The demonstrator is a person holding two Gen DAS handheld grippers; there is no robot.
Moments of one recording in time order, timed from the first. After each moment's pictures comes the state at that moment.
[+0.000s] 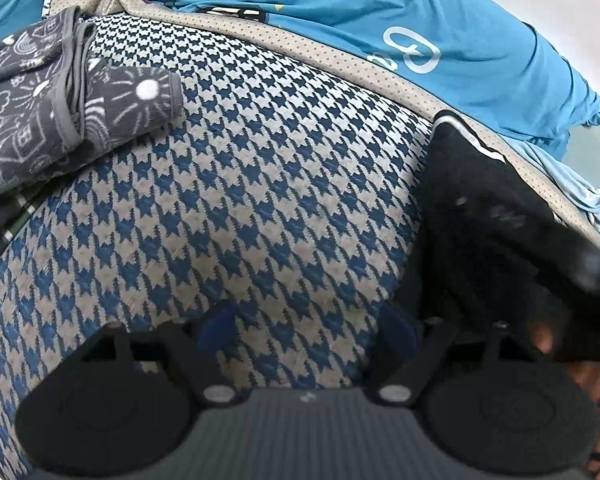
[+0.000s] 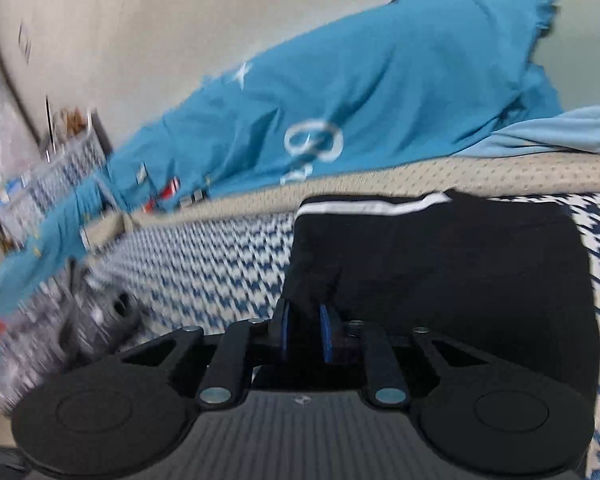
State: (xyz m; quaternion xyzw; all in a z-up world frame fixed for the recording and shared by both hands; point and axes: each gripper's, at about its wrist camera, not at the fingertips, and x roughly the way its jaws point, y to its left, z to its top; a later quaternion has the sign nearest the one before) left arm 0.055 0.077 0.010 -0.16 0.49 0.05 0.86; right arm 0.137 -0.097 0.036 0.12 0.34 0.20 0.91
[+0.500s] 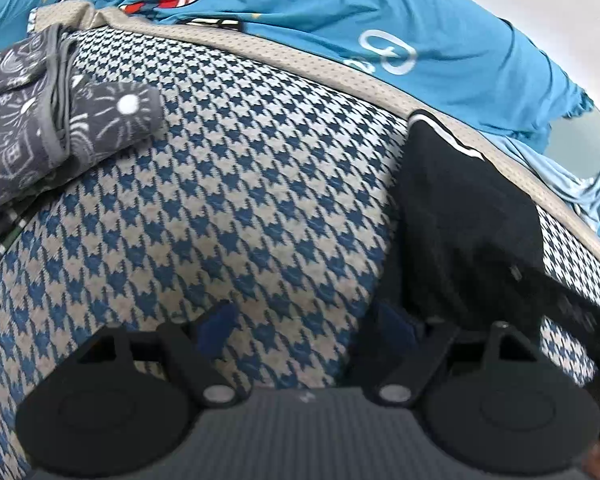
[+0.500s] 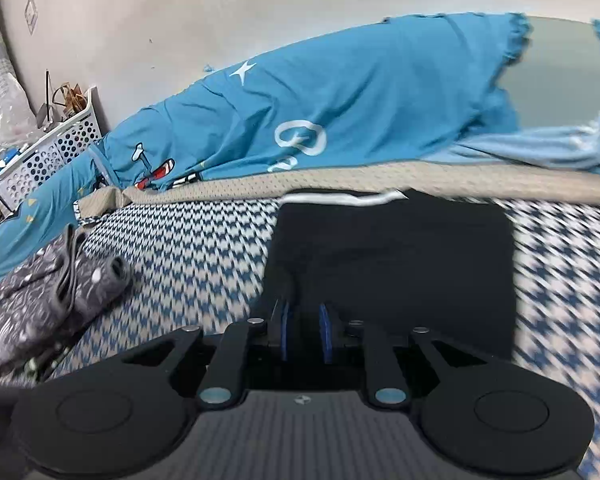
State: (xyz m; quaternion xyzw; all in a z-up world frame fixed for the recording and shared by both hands) left arm 0.050 0.067 0.017 -0.14 0.48 0.03 0.87; right arm 0.081 -0.134 0.061 0.10 0.34 0.19 0.92
